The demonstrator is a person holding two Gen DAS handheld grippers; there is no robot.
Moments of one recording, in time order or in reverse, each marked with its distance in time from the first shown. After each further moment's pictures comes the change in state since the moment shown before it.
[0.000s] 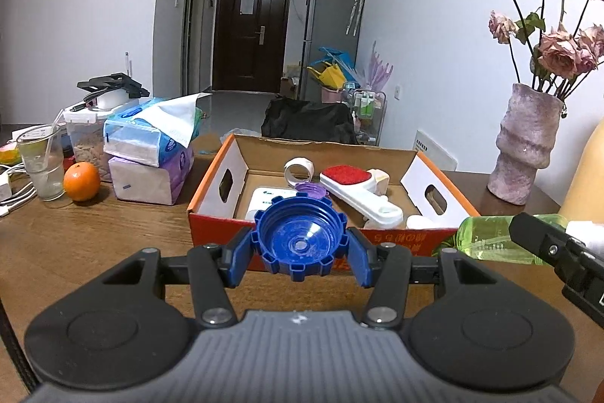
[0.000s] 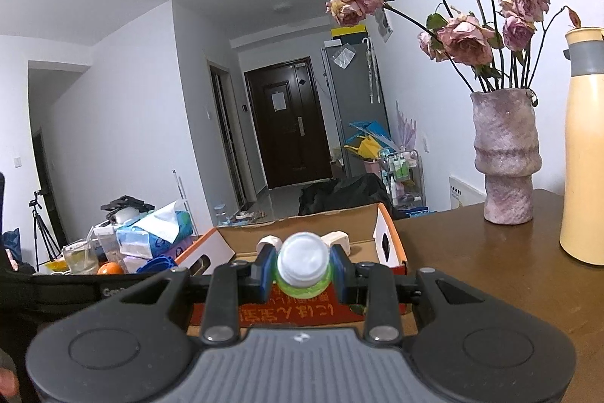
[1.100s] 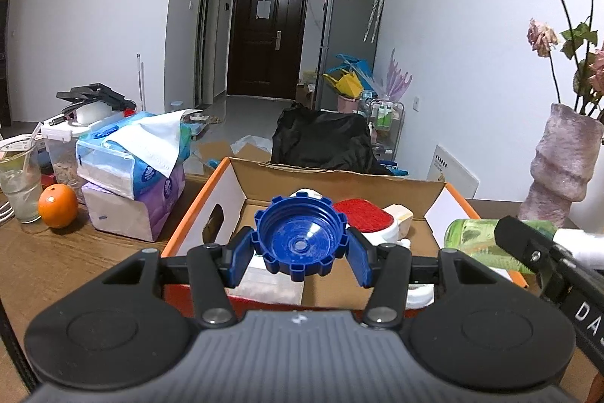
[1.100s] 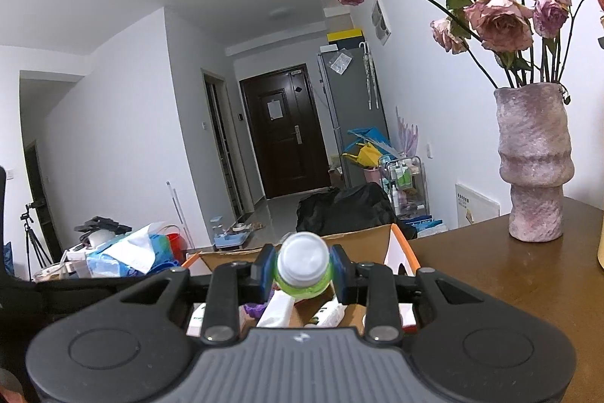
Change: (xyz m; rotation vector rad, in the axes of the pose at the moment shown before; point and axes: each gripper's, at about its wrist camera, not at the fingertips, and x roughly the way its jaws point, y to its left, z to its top) left arm 0.078 -0.009 0.035 -0.030 -0.018 0.052; right arm 0.093 -0.008 0.014 0.020 -0.029 -0.008
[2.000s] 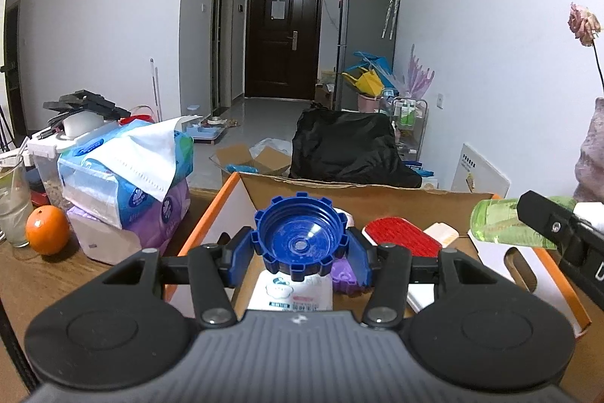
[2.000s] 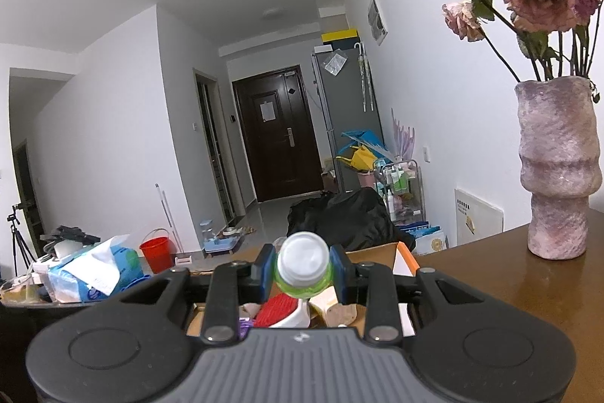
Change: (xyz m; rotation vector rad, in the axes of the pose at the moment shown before) left arm 0.066 0.004 0.015 0.025 -0.007 0.076; right arm 0.074 -0.005 0.006 -0.008 -0.009 -0.025
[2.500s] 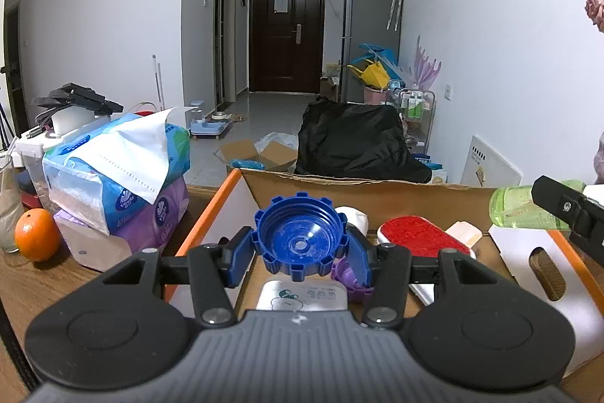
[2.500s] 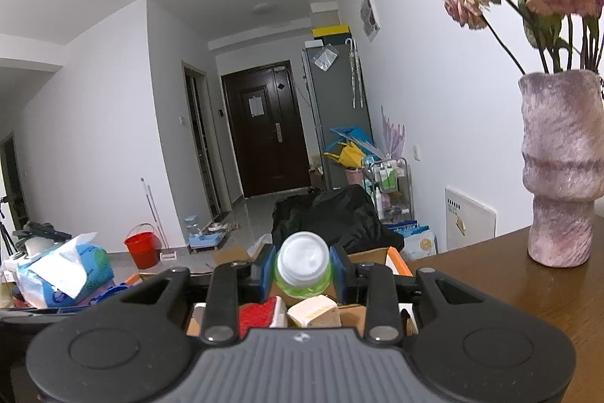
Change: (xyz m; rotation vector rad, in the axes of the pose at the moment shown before) left arm 0.031 0.001 -0.001 0.015 0.024 0.021; right arm 0.038 -0.009 0.000 -0.013 0.018 -0.045
